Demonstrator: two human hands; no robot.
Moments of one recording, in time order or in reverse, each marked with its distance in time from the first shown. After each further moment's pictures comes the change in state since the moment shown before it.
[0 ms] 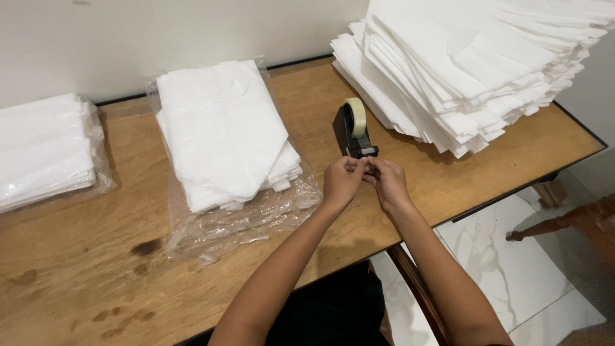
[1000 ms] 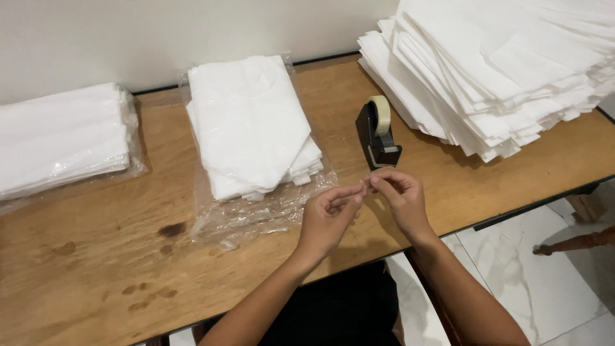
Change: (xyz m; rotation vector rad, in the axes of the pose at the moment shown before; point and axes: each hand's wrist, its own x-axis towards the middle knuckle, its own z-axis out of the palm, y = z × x) left_hand -0.129 0.057 -0.070 -0.306 0.037 0.035; right_hand -0.089 -0.043 0.028 -0.285 -0.319 -0.412
